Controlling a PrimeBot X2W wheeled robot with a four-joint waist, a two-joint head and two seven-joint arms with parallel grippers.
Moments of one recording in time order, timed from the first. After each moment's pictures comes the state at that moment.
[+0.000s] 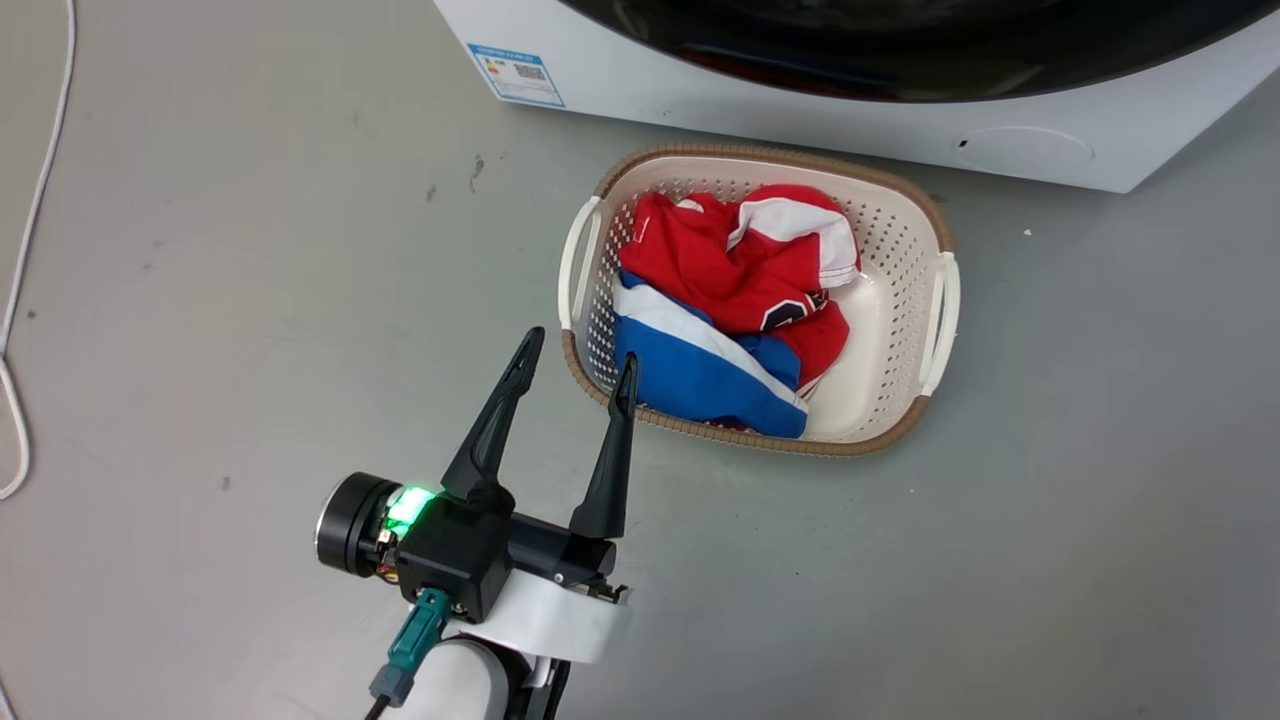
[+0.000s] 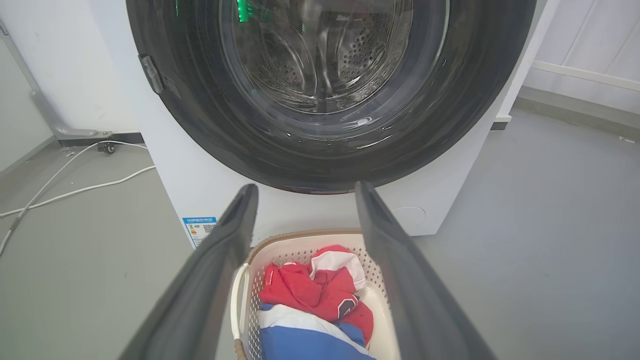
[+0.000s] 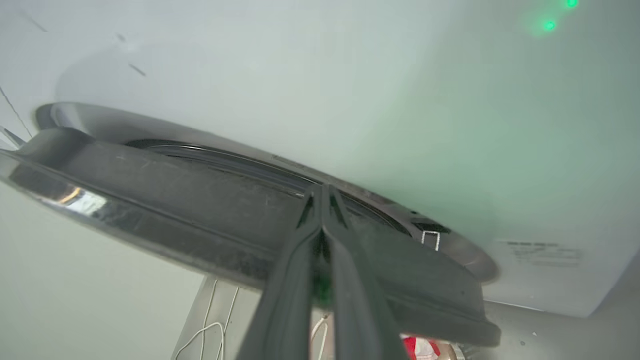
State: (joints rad) left arm -0.17 0.05 -0.35 -0.07 -0.10 0.04 -0.26; right arm -1.38 -0.36 -0.23 0.66 0.75 0.13 0.80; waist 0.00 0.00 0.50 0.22
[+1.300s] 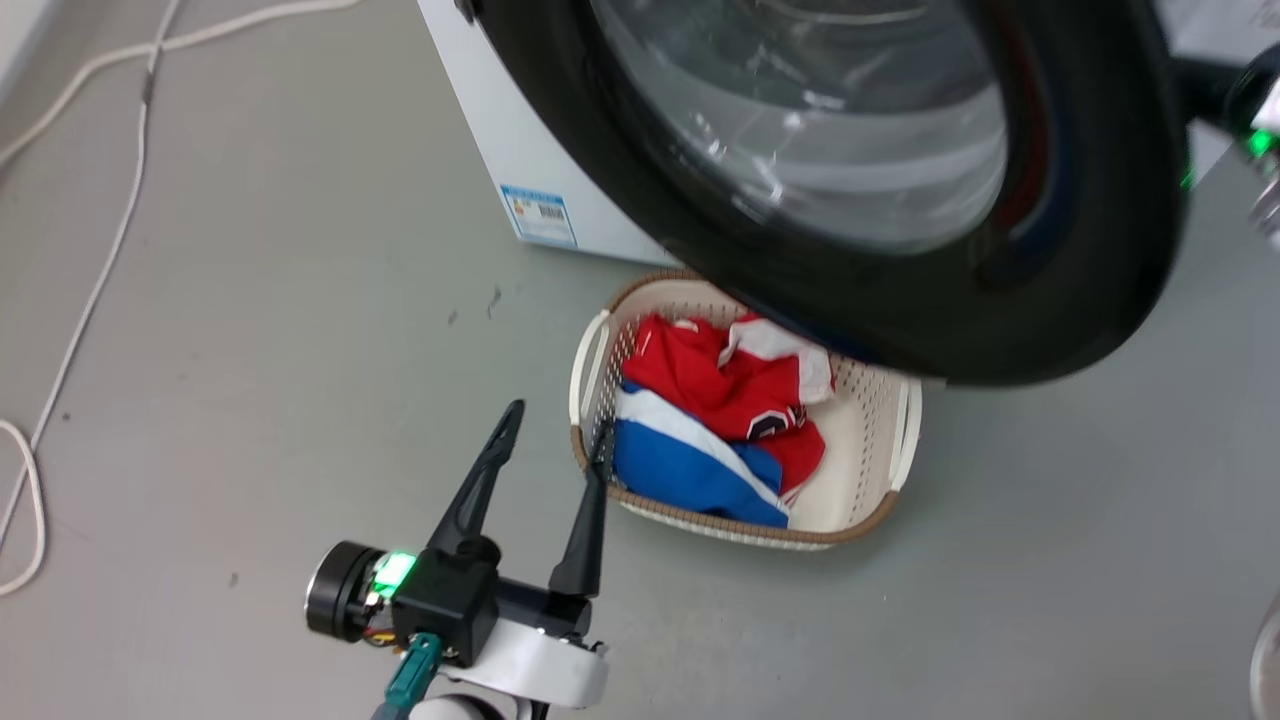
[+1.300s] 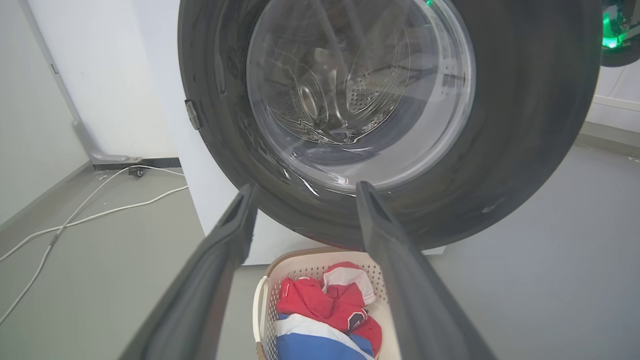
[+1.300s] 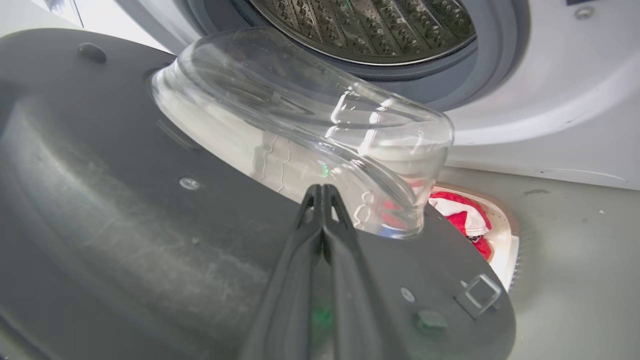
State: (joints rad) left arm -0.08 0.05 -0.32 -0.04 -0.07 0.03 -0.26; right arm -1.05 -0.21 -0.28 0.57 0.79 0.13 1.06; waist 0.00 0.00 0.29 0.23
